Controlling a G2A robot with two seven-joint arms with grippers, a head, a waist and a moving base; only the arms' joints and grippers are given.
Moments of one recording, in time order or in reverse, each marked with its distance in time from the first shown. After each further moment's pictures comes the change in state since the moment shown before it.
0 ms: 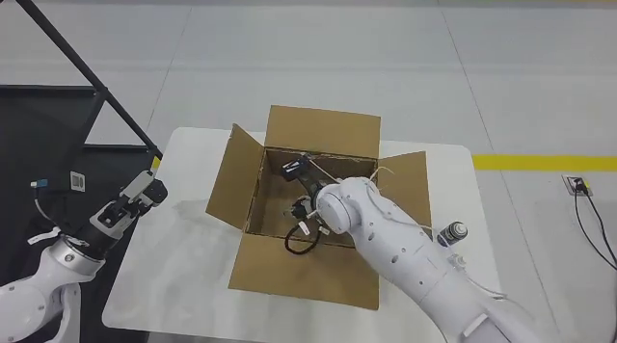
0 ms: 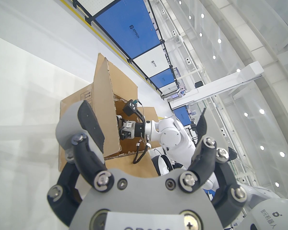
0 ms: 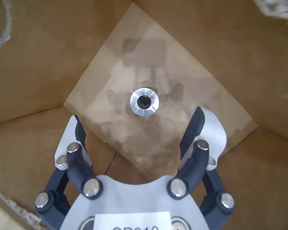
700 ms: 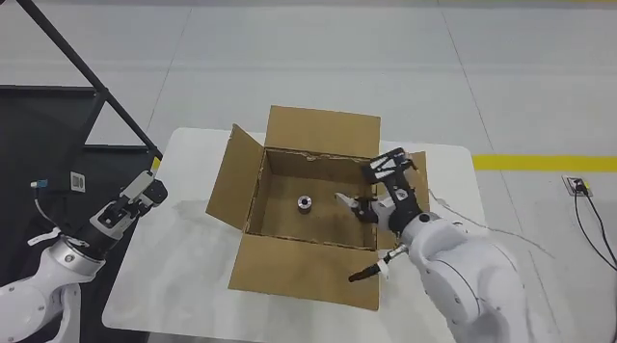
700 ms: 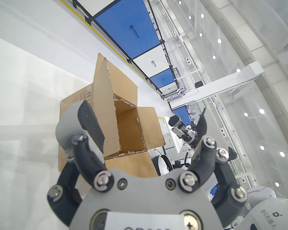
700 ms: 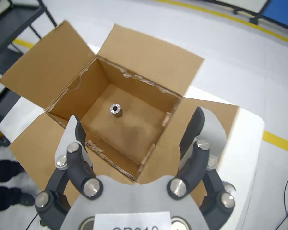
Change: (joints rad) left arm 0.000 0.000 0.000 0.000 0.000 0.000 0.000; right arm -0.541 0.250 0.495 -1.108 -0.369 0.004 0.140
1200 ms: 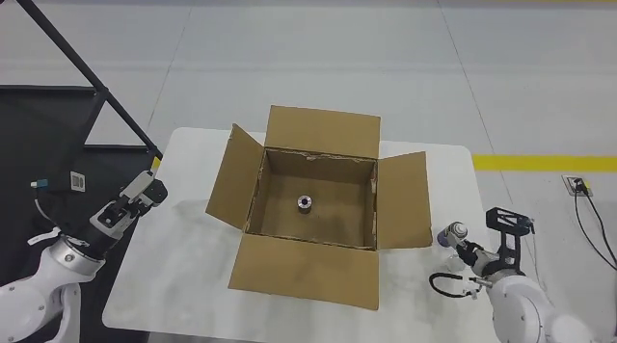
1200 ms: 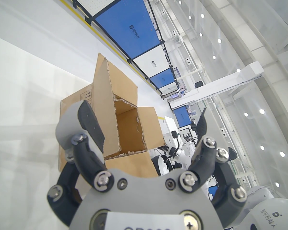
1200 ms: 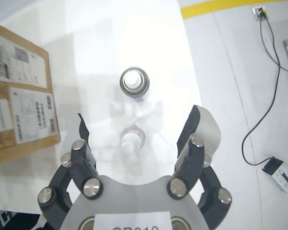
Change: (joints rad) left arm 0.000 0.000 0.000 0.000 0.000 0.000 0.000; right arm -0.553 0.041 0.532 -0.137 -0.033 0.311 -0.143
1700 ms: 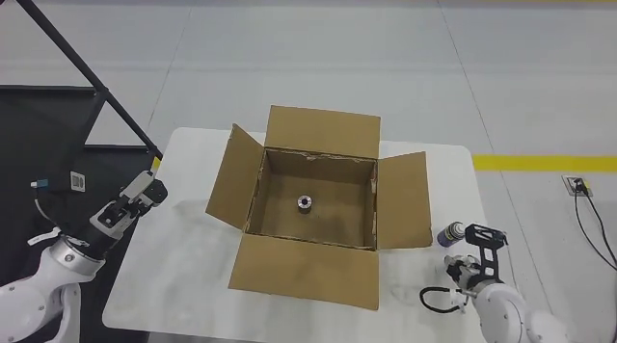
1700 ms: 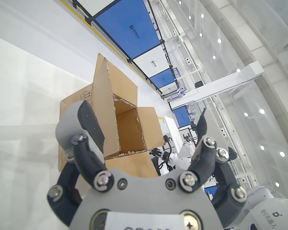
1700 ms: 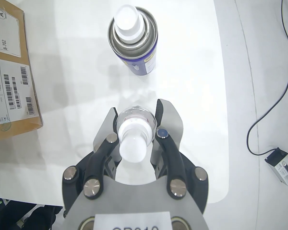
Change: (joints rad) left arm 0.000 0.000 0.000 0.000 0.000 0.000 0.000; right arm 0.010 -0.002 -0.048 0.218 0.052 -0.073 0.044
